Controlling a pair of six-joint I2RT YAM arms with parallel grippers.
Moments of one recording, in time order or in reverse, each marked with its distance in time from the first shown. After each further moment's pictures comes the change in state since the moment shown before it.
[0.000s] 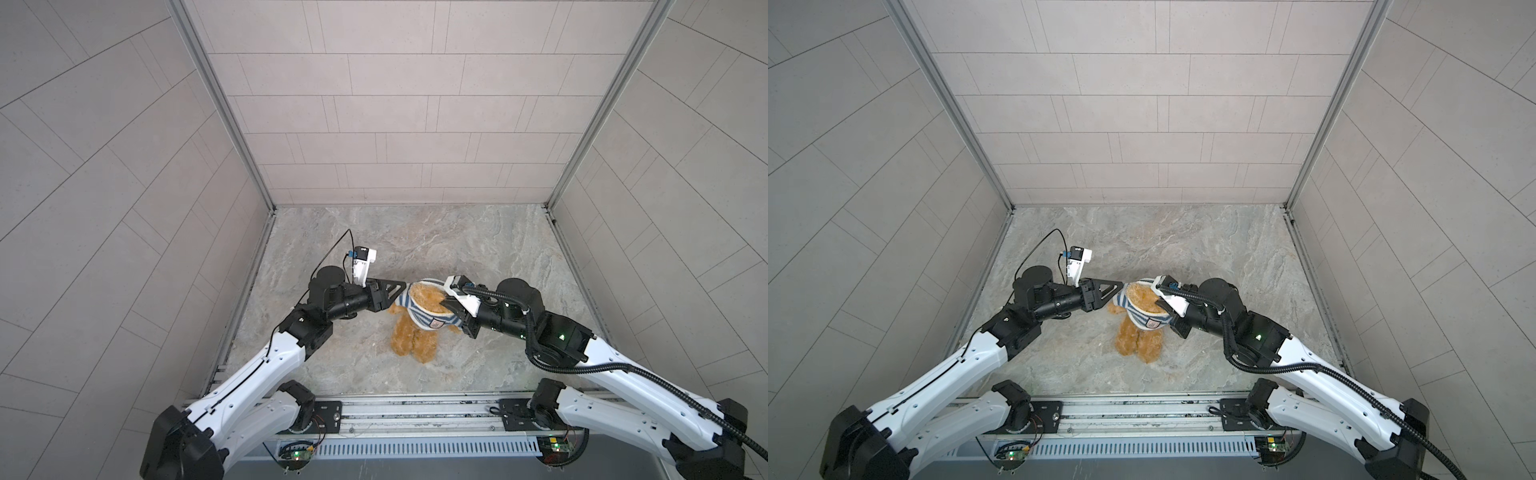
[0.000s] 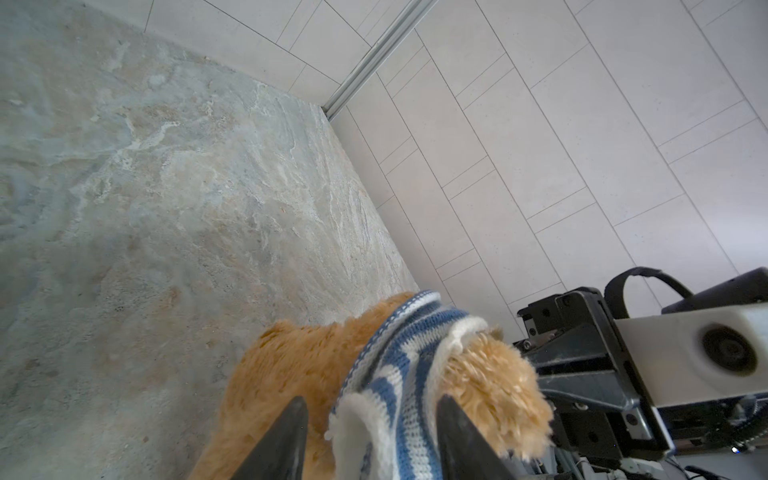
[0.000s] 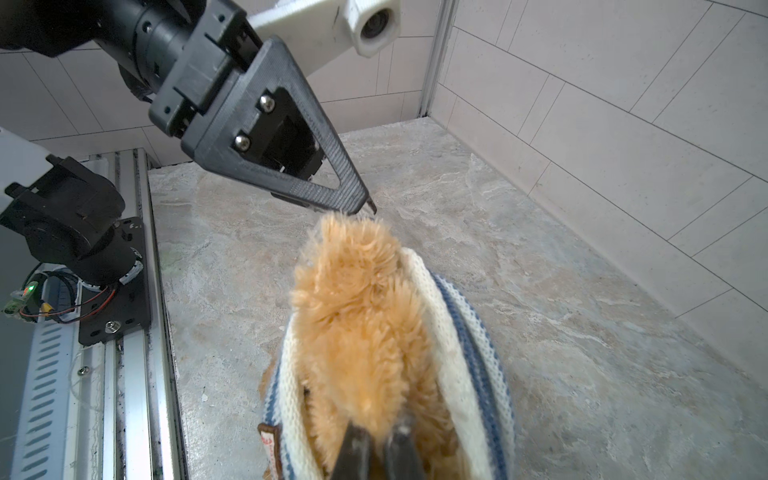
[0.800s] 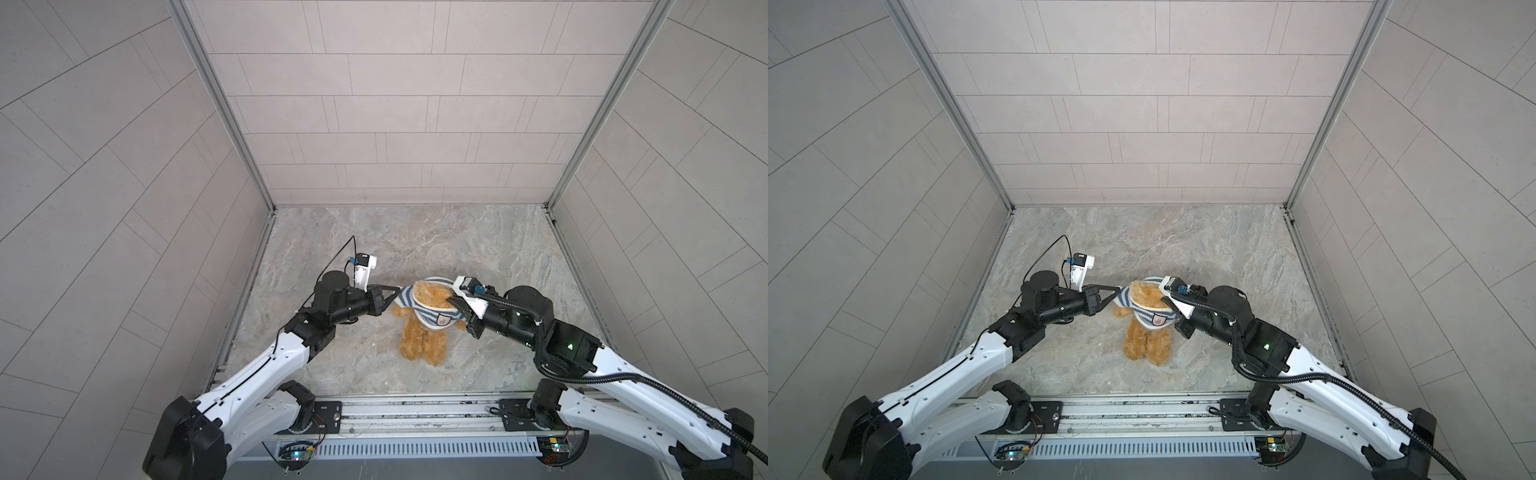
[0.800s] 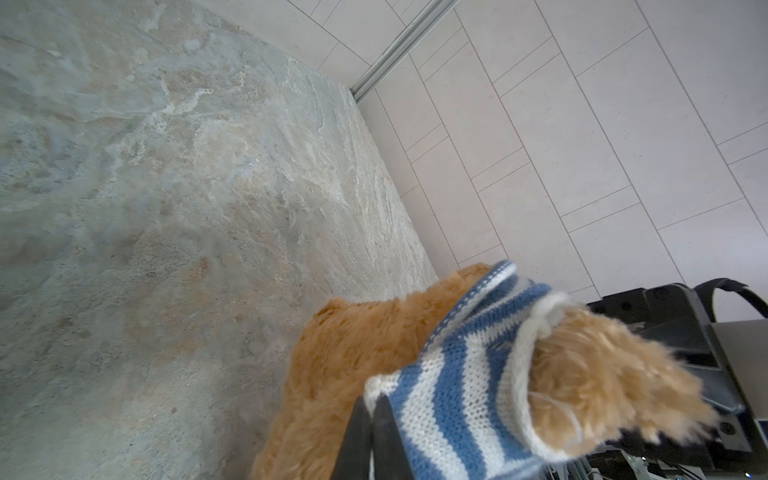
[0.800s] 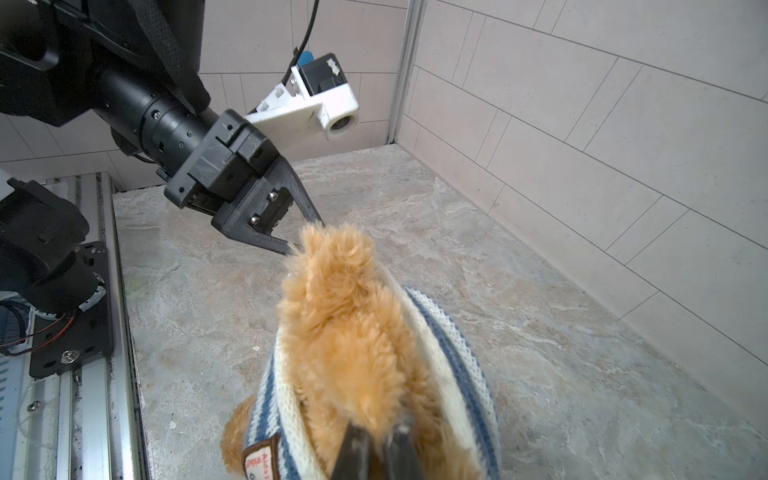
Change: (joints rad) left arm 0.016 0.039 -0.079 0.028 -0.044 0.008; right arm 0.018 -0.101 -0.068 0.060 0.114 0.008
